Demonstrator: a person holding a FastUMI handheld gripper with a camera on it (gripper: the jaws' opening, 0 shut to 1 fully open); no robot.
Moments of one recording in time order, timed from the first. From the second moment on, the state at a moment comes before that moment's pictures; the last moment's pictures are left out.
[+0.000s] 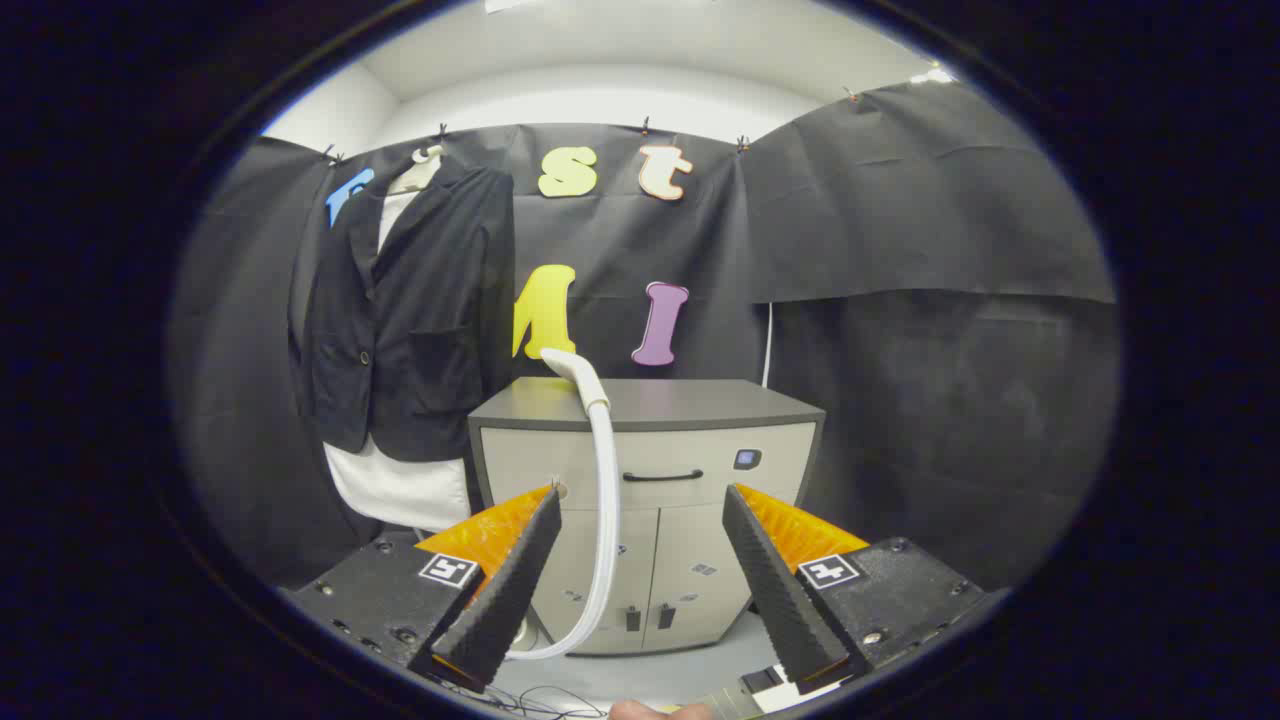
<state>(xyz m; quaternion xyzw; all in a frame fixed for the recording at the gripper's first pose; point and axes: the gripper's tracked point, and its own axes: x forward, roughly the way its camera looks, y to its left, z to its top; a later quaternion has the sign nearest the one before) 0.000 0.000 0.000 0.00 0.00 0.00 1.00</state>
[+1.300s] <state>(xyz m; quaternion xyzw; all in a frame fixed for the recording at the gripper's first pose) 0.024 0.019 0.033 0.02 0.00 0.00 1.00</state>
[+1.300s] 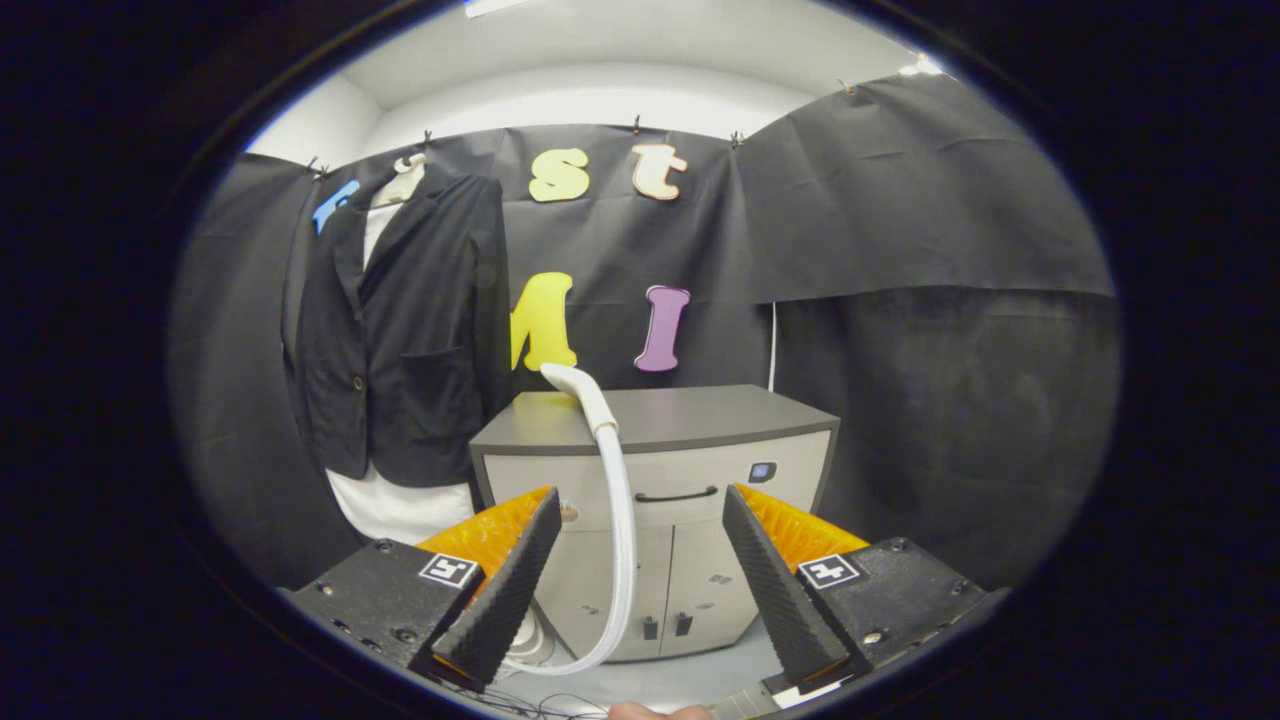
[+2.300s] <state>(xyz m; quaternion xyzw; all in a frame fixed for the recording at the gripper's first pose) 0.236 0.059 0.112 0.00 0.13 0.13 0.98</state>
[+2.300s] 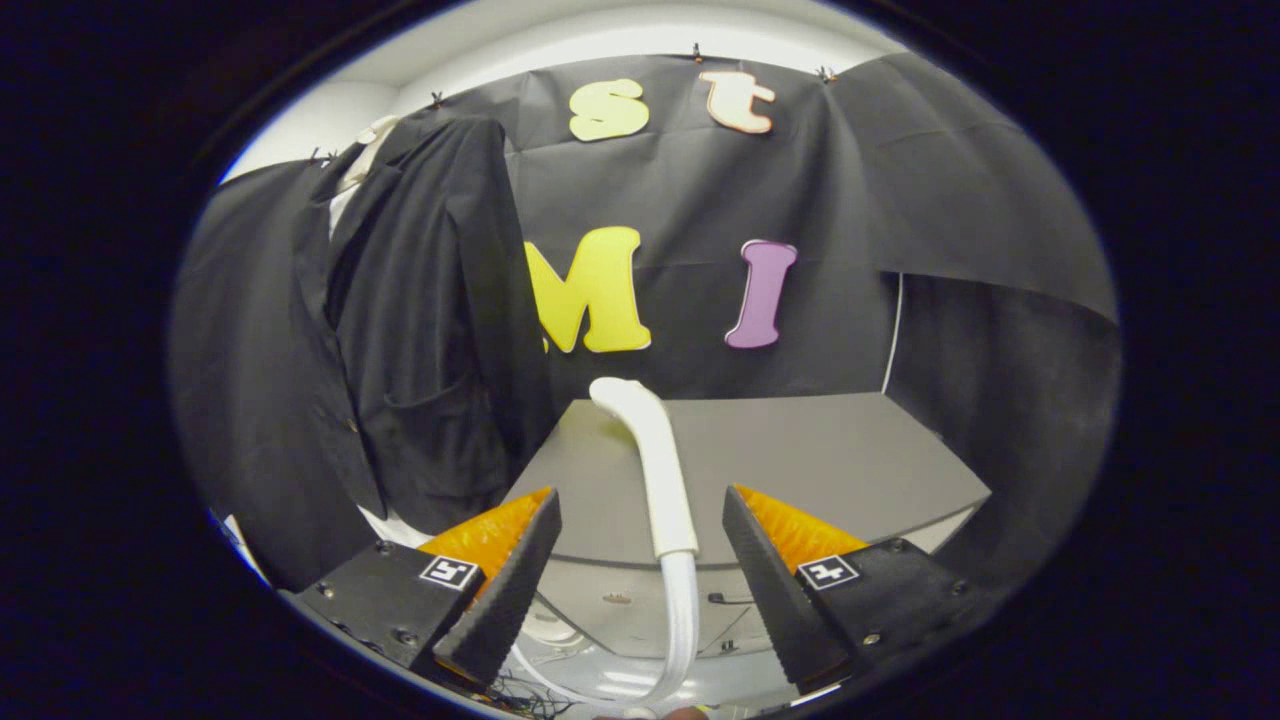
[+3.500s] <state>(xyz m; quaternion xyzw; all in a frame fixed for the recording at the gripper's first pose) 0.364 0.072 0.041 -0.05 0.43 0.16 0.89</state>
